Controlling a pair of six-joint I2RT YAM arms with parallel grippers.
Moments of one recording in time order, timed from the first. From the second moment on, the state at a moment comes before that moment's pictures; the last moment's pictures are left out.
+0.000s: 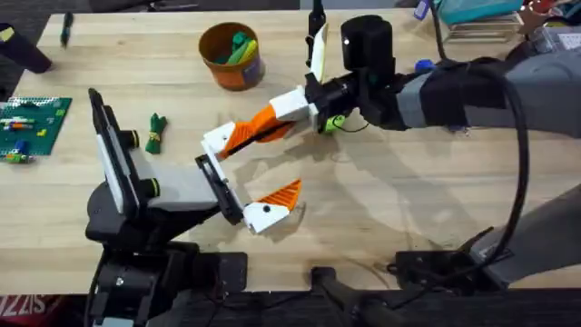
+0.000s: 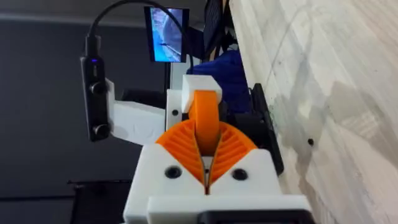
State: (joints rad) left arm -0.08 0.01 0.02 -0.11 0.95 0.03; right arm 0.53 1.80 0.90 0.45 -1.35 1.01
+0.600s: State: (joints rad) left arm -0.07 0.01 0.02 -0.11 0.92 0.02; right arm 0.56 1.80 0.90 0.49 -1.29 1.02
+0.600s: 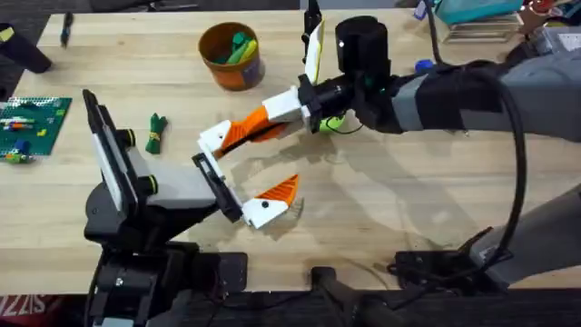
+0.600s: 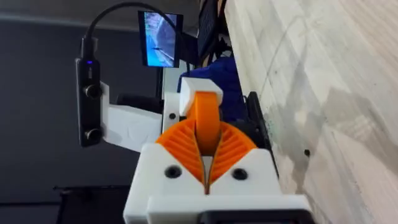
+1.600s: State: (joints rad) left arm -0.09 0.01 0.02 -0.11 0.98 0.05; right arm 0.59 1.80 0.90 0.48 -1.34 1.02
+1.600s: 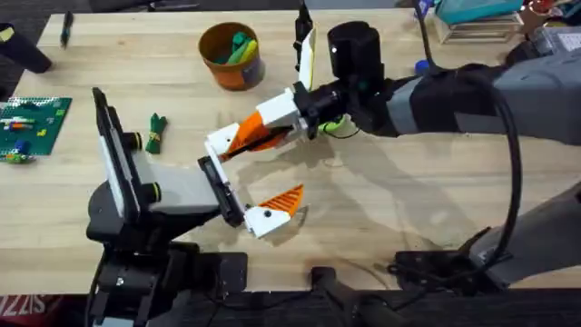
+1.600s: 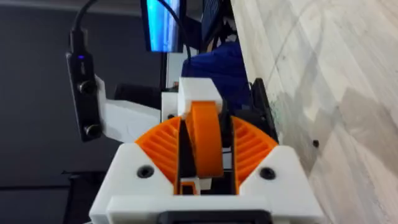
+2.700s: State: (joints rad) left arm -0.09 0.01 0.02 -0.11 0.98 0.05; right arm 0.29 1.81 0.92 0.04 -1.17 0.59
